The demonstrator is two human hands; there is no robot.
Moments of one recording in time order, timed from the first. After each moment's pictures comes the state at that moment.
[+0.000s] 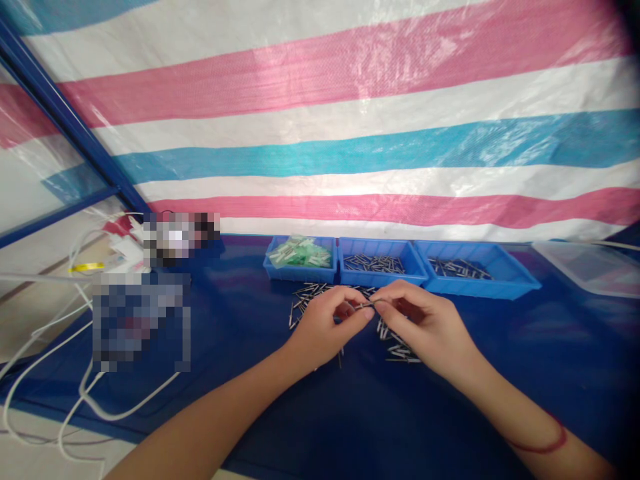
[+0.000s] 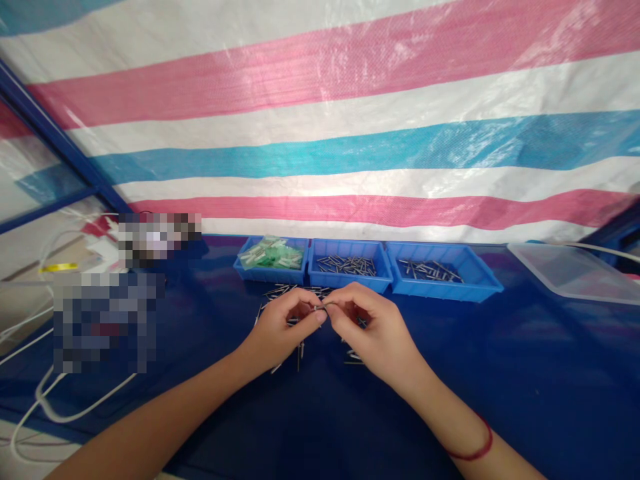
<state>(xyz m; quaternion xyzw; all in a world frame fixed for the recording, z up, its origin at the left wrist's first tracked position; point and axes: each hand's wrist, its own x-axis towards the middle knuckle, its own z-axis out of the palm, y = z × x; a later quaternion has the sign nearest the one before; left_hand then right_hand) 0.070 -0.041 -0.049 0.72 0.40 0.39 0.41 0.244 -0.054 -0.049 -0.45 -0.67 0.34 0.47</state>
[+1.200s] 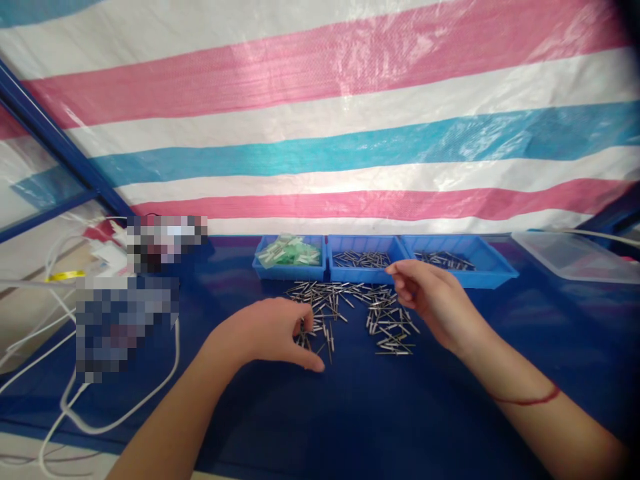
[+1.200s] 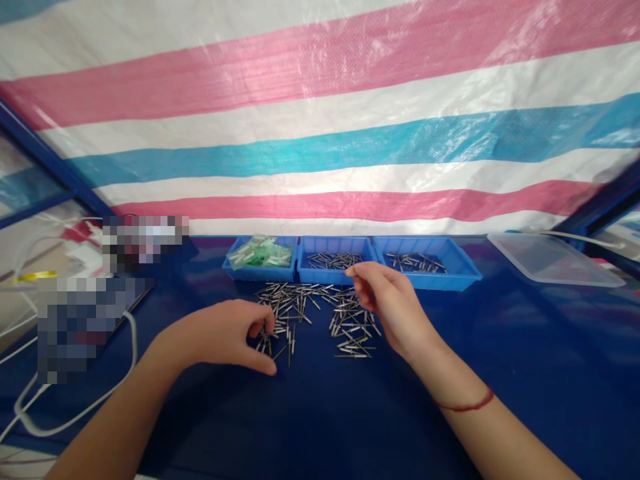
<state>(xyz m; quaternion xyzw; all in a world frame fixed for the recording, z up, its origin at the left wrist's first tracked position) 0.019 -0.033 0.007 0.86 0.45 -0.09 0.22 0.272 -0.030 -0.041 -0.50 -0.39 0.53 0.57</state>
